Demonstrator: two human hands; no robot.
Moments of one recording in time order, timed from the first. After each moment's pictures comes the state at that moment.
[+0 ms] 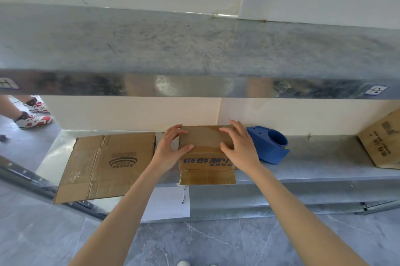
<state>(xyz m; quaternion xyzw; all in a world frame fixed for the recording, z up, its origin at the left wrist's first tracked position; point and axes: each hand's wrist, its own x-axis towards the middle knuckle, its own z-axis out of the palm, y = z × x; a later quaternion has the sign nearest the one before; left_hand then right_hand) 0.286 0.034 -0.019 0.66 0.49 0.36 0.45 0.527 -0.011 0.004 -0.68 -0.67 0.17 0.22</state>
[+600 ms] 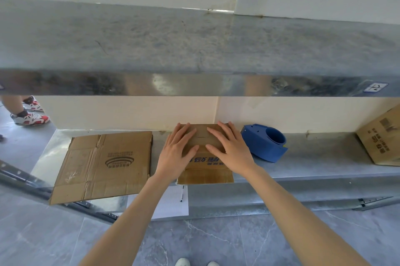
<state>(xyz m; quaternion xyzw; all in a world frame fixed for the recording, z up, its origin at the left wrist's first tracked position) 0.311 0.017 -0.028 0.78 0.50 0.28 0.25 0.522 -0.009 -0.006 -0.66 -0.73 0.16 0.12</state>
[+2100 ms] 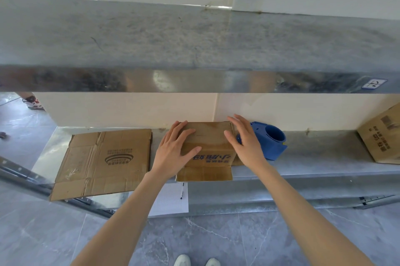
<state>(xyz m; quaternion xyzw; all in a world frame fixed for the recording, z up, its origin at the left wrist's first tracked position) 0.305 0.018 -0.028 0.81 0.50 0.24 0.19 0.552 -0.015 -0.002 -0.65 -0.65 0.21 0.33</state>
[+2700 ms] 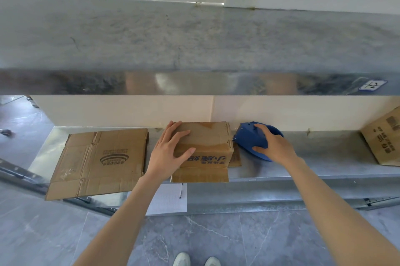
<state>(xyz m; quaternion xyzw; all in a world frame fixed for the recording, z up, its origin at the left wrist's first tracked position) 0.308 0.014 -0.030 0.78 0.50 0.30 0.23 0.670 -0.003 -0.031 -0.75 -0.63 0.19 0.05</state>
